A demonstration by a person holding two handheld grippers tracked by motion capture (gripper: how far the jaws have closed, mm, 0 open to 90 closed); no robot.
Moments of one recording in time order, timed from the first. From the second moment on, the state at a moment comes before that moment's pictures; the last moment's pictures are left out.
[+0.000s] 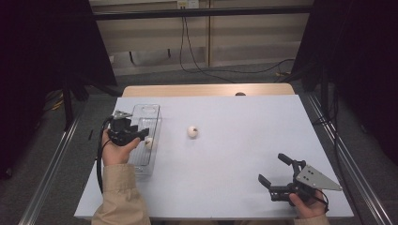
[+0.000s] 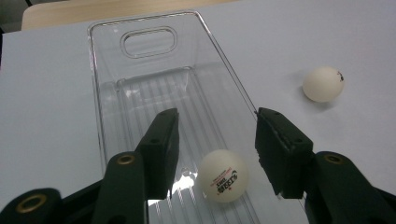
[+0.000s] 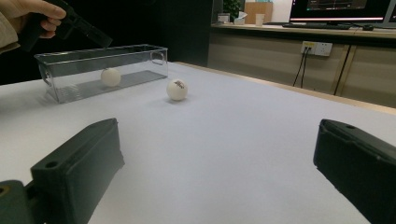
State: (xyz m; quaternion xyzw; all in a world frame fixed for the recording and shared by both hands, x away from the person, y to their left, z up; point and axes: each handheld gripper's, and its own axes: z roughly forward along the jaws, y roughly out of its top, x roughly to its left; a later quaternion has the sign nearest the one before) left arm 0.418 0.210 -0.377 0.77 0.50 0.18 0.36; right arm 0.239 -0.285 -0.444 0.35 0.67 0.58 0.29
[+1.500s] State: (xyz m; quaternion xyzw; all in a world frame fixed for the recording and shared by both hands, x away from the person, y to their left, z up) left arm 0.416 0.144 -0.369 0.80 0.43 0.15 0.38; right arm 0.241 -0.286 -0.444 0.35 0.67 0.58 0.29
